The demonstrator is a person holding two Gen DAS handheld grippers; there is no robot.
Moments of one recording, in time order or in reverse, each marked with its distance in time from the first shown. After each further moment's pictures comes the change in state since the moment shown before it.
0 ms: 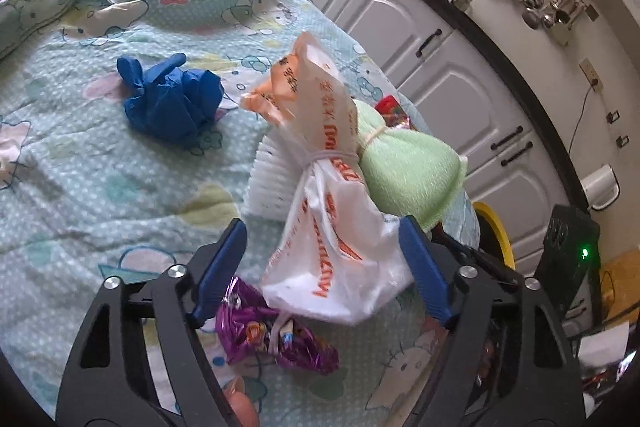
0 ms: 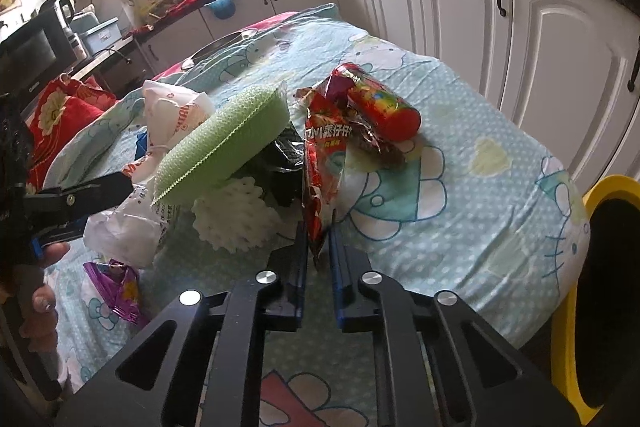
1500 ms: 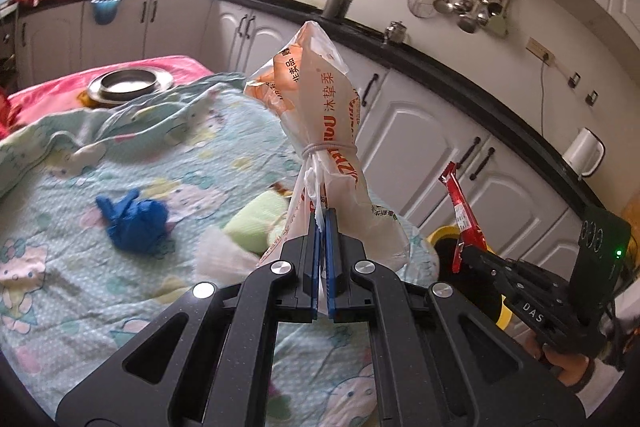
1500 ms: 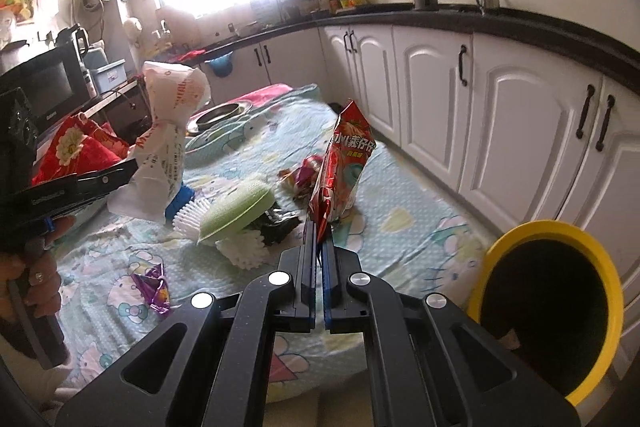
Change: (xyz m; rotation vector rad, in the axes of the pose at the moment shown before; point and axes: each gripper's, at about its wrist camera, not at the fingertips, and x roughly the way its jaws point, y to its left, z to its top) left arm -0.051 -0.088 0.018 0.262 -0.235 -0.021; right arm -0.126 -0.017 0.004 -0.036 -0.231 -0.071
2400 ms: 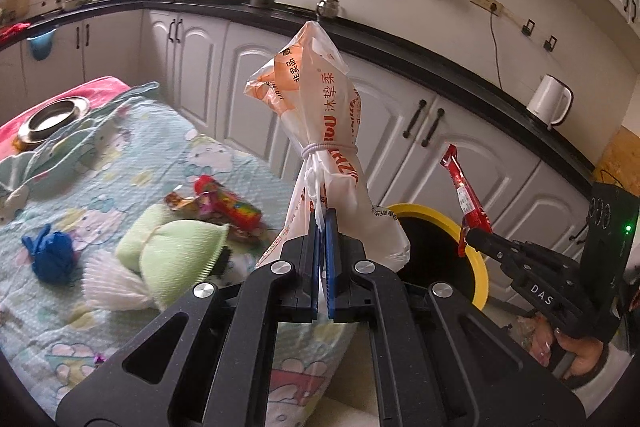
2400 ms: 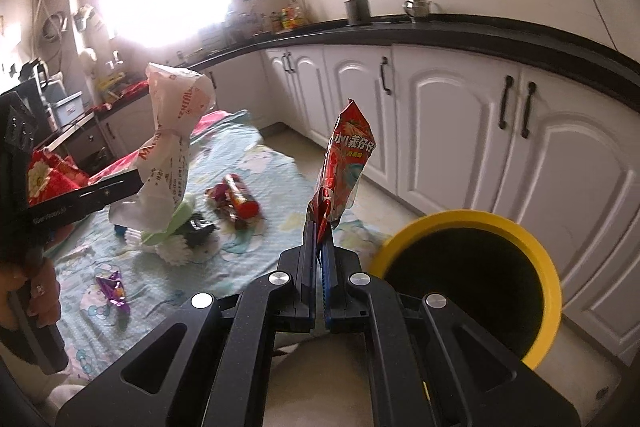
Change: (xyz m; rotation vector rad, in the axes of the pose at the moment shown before) left arm 0.045 -0.095 -0.008 0.168 0.058 -0.119; right arm -0.061 -0.072 -0.018 0.113 -0.056 -0.168
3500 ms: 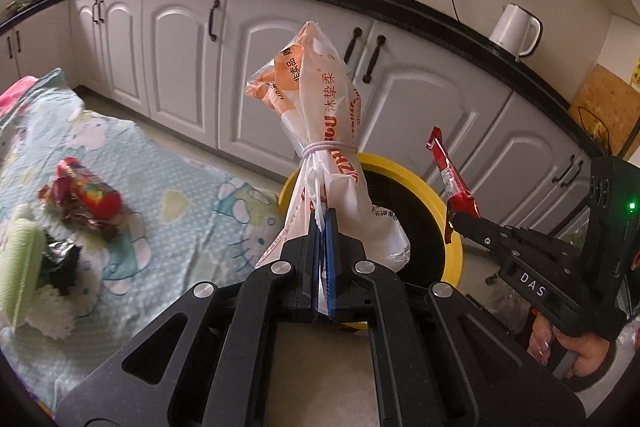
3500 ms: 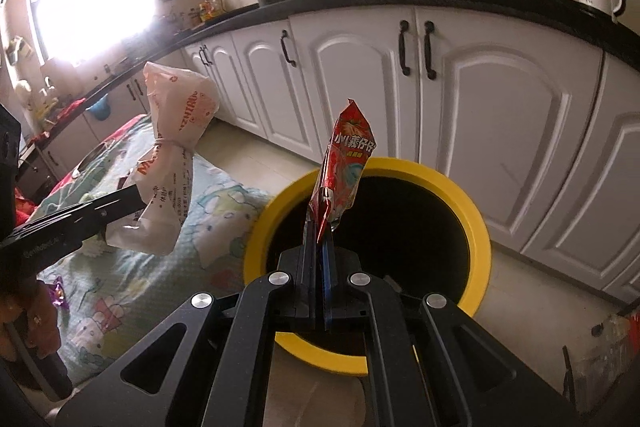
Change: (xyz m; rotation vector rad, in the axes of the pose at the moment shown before) left arm 0.104 -0.093 -0.025 0.134 0.184 -0.133; right arm -0.004 -0.094 -0.042 0.176 0.072 -0.194
